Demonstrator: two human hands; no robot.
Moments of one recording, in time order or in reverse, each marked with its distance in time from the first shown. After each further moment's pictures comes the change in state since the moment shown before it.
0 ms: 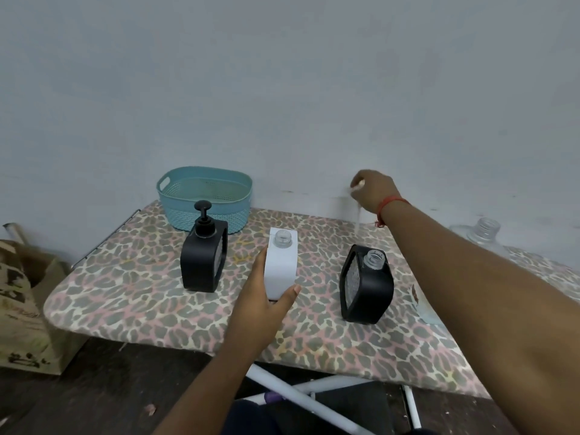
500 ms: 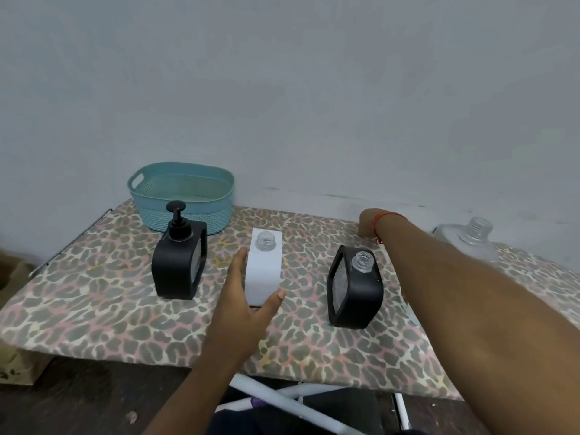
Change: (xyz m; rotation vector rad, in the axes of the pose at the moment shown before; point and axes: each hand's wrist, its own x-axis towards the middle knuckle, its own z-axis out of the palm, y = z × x) left_hand 0.001 -0.001 0.001 -0.076 0.047 0.032; right_hand 0.006 0.056 0.029 -0.677 -0.550 0.144
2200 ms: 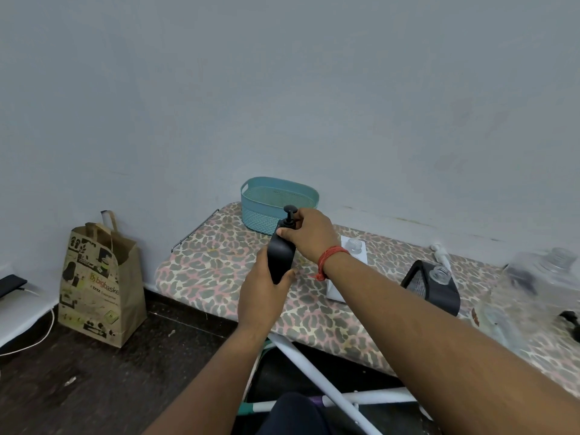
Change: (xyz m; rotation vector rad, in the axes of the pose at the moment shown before) left_hand 0.000 -0.017 -0.097 0.264 0.287 -0.046; right_hand -0.171 -0.256 -0.021 0.869 0.434 -0.531
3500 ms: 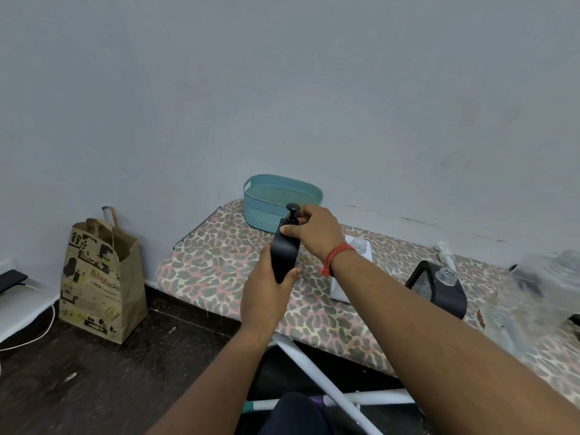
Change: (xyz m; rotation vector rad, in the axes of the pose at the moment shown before) left_hand -0.001 0.003 0.001 0.021 0.023 0.012; right_hand 0.005 0.007 0.000 0.215 -0.032 0.060
